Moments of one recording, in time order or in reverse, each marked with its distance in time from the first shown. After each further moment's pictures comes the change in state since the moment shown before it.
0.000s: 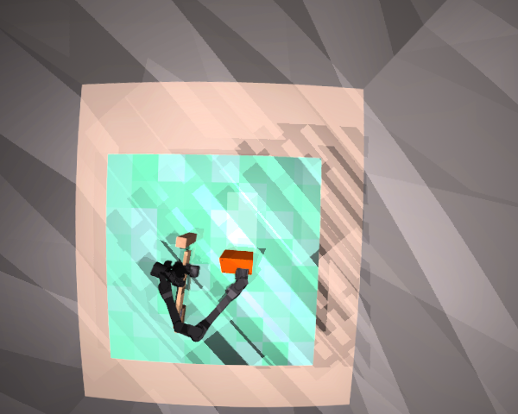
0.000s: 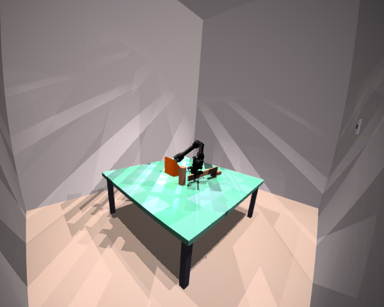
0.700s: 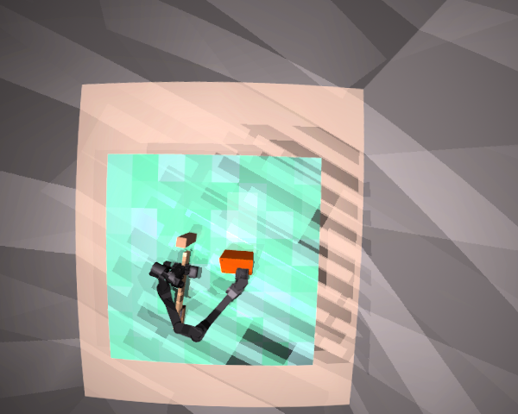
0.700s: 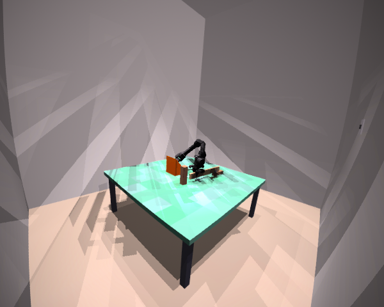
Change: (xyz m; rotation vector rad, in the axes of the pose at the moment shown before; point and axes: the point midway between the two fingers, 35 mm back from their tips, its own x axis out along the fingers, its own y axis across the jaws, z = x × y) arm -0.010 -0.001 0.000 -0.001 -0.001 0.000
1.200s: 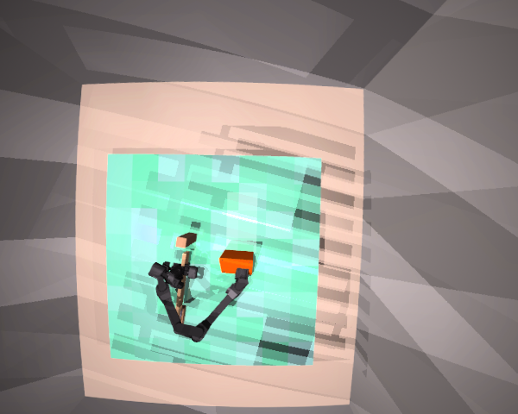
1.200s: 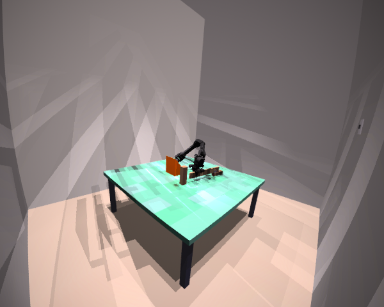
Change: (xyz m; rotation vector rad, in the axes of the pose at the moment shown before) arm -0.007 0.000 0.000 0.000 -0.001 0.000
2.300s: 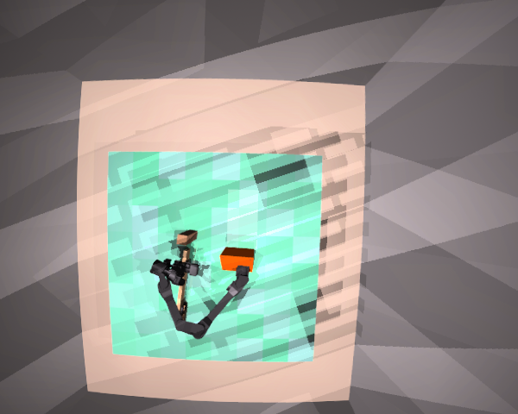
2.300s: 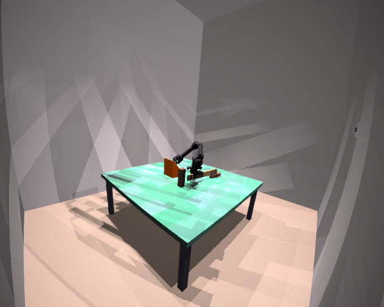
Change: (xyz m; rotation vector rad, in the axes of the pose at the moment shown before) arm -0.001 0.000 0.000 -0.002 -0.002 -0.010
